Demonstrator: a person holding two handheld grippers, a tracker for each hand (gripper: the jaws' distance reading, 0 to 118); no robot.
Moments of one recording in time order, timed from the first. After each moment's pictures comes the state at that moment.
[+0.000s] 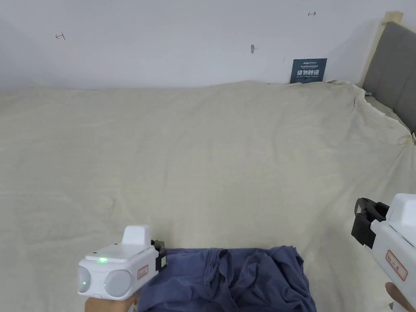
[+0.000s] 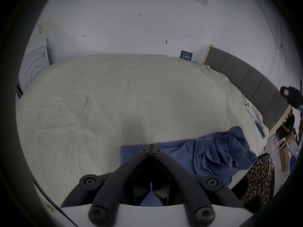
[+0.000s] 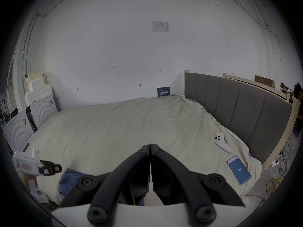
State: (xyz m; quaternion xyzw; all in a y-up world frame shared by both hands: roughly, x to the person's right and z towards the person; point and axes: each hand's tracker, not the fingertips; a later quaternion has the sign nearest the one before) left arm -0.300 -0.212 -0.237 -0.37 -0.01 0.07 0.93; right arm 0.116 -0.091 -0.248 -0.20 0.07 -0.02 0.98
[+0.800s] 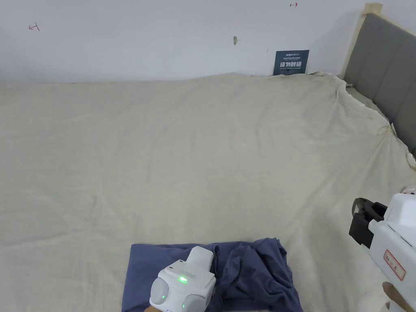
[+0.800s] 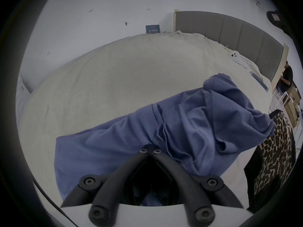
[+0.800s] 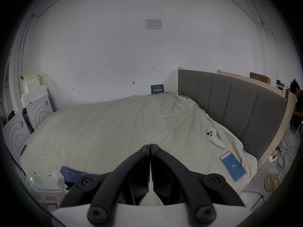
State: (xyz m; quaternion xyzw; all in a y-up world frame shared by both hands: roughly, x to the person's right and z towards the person) left arm -0.159 -0.268 -0.248 -0.43 -0.09 -0.07 0.90; right arm 0.141 -0.098 -0.240 -0.21 0.05 -0.02 0.98
